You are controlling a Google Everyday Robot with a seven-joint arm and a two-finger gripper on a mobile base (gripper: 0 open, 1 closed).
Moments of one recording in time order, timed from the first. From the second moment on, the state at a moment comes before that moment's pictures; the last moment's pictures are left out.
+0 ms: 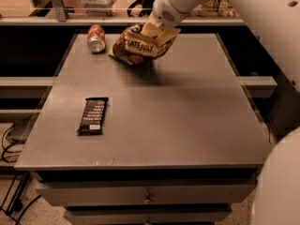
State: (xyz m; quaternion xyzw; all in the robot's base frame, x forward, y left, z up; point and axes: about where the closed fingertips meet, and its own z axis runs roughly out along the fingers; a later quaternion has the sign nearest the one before) arm 0.708 0.007 0.964 -0.58 0.72 0.06 0.37
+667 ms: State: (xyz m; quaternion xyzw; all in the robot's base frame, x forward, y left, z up) arm 0.742 0.032 0.949 -0.58 0.72 0.06 0.37
